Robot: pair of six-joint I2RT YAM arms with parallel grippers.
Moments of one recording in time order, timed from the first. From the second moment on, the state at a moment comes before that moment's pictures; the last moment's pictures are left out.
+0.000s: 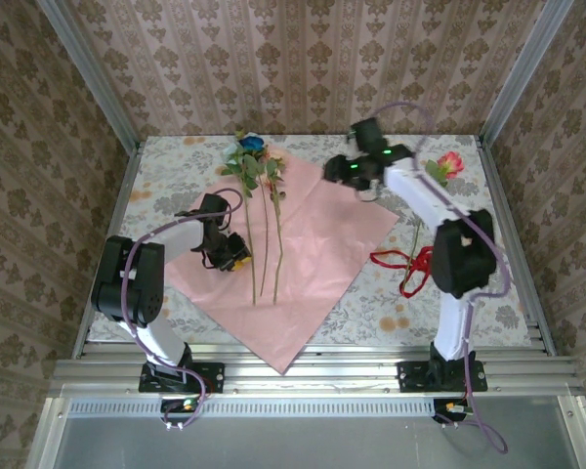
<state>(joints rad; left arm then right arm) -0.29 1.69 0.96 -0.60 0.37 -0.77 0.27 1.93 1.71 -0.68 -0.21 0.50</state>
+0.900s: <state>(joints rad) -0.29 1.69 0.96 -0.61 0.37 -0.77 -0.08 2.13 1.58 -0.84 0.05 0.28</state>
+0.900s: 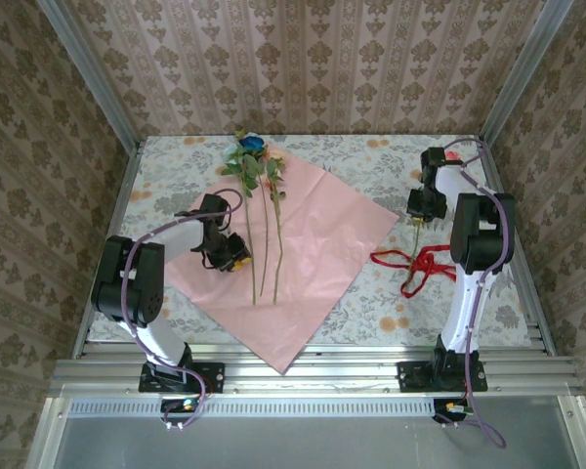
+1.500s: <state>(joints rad) -0.29 1.69 0.96 -0.62 0.37 -0.77 0.37 1.79 1.60 -0.57 -0.11 0.42</state>
